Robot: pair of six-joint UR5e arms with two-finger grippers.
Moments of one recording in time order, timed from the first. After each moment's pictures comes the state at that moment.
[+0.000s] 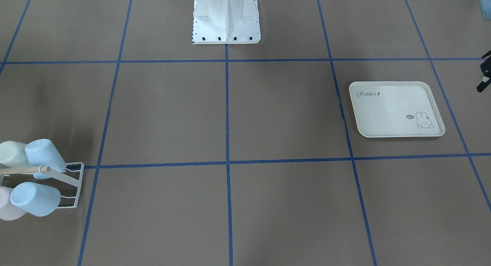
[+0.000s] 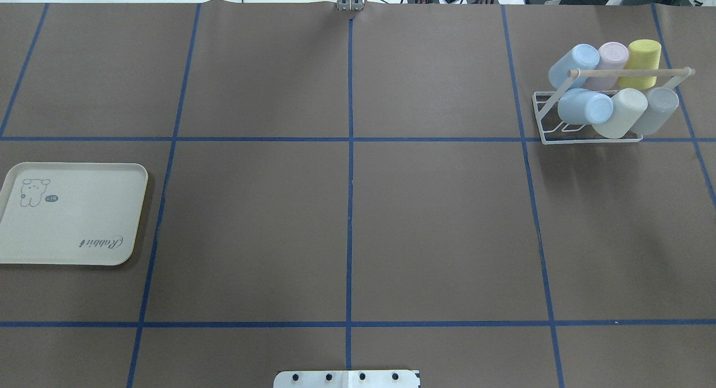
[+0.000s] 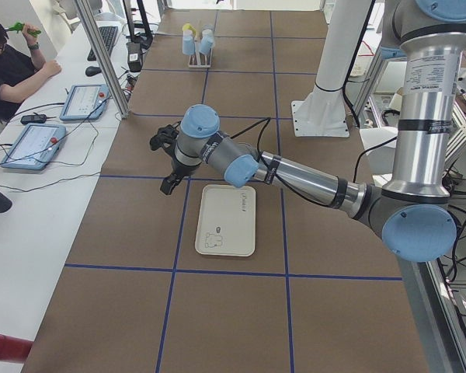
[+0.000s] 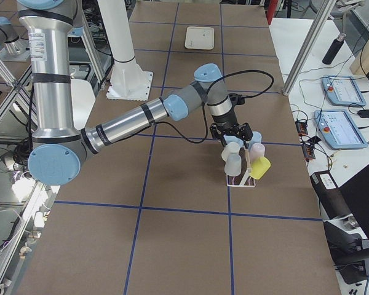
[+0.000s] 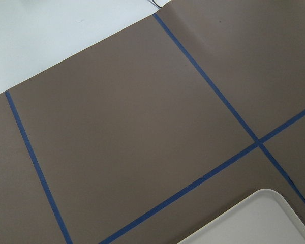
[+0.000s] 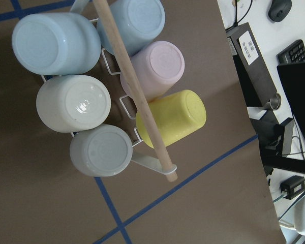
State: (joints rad) left arm -1.44 -1.60 -1.85 -1.95 -2.35 -0.02; right arm 1.32 -1.55 2.00 -1.46 1.89 -0.54
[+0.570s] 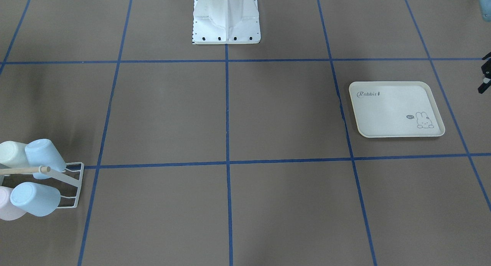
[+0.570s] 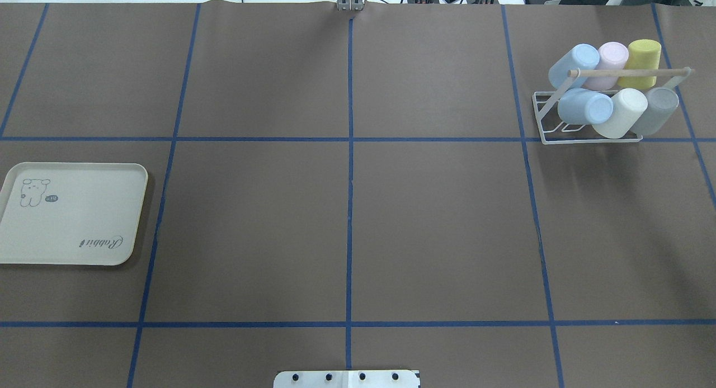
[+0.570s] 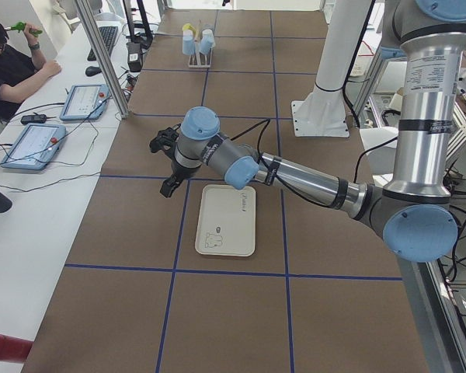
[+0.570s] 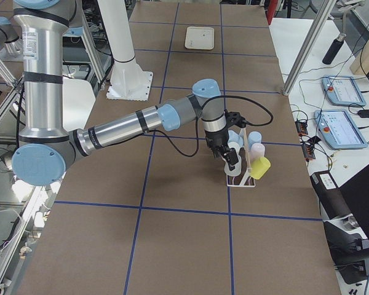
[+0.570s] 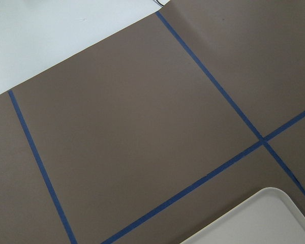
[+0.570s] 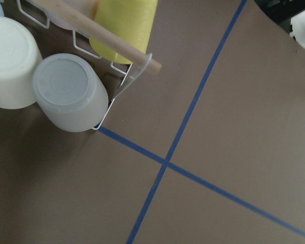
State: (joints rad) left arm -1.44 -1.58 -1.85 -1.95 -2.33 -0.01; right arm 1.36 -1.66 1.94 -1.50 2.00 -0.05
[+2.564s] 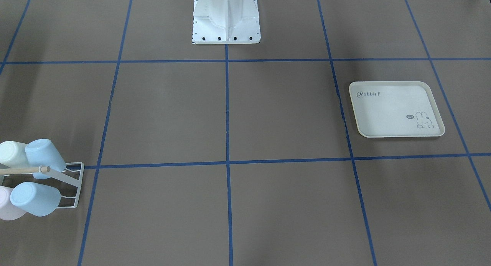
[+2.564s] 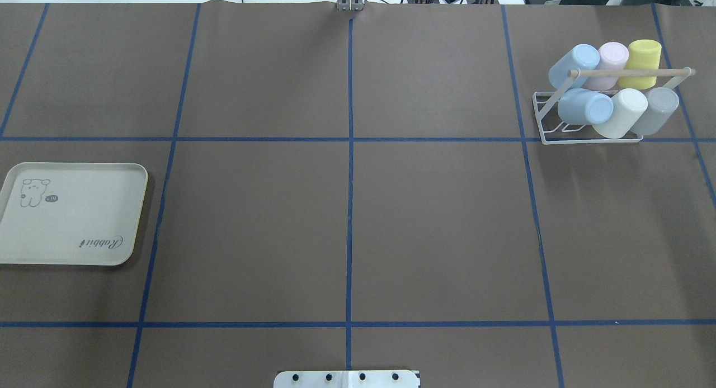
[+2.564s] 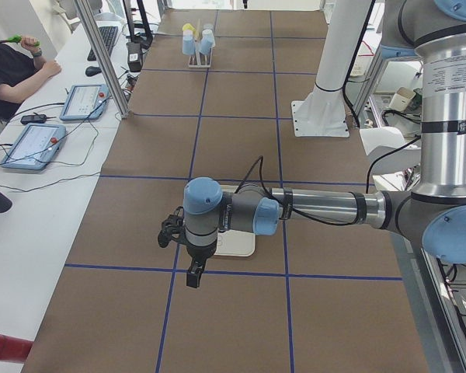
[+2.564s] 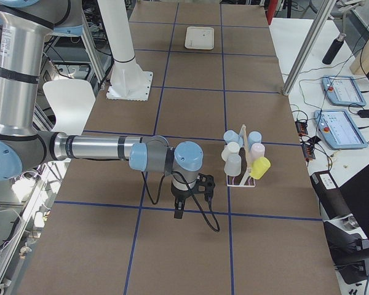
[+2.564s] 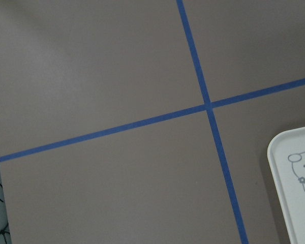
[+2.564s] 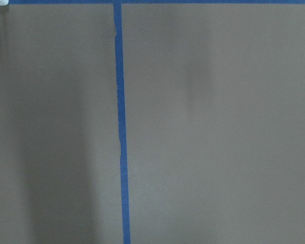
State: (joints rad) left arm -1.57 -1.48 -1.69 -1.62 -2.21 0.14; right arm 1.54 -1.79 1.81 -1.68 2.26 0.01
